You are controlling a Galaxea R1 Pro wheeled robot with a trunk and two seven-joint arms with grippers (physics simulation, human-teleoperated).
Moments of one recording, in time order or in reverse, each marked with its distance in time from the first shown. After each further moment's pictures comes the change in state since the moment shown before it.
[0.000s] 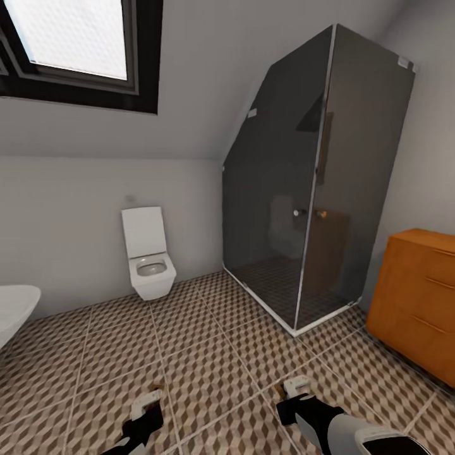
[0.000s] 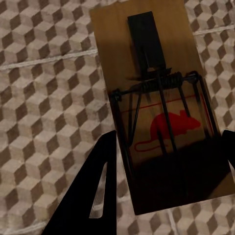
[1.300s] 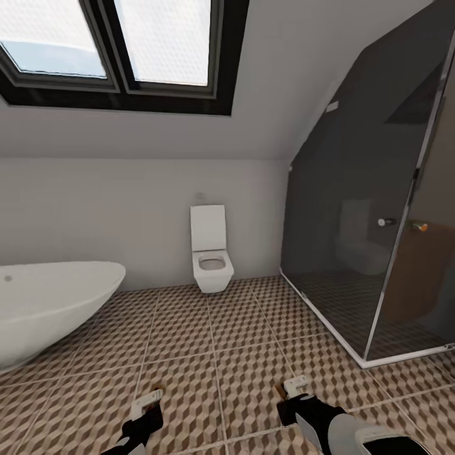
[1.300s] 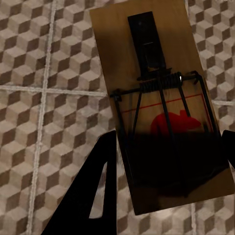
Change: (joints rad) left arm 0.000 0.002 0.000 -0.001 -0.001 0.011 -0.001; right arm 0.000 -0.001 0.000 0.000 -0.003 -0.001 0.000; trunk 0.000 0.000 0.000
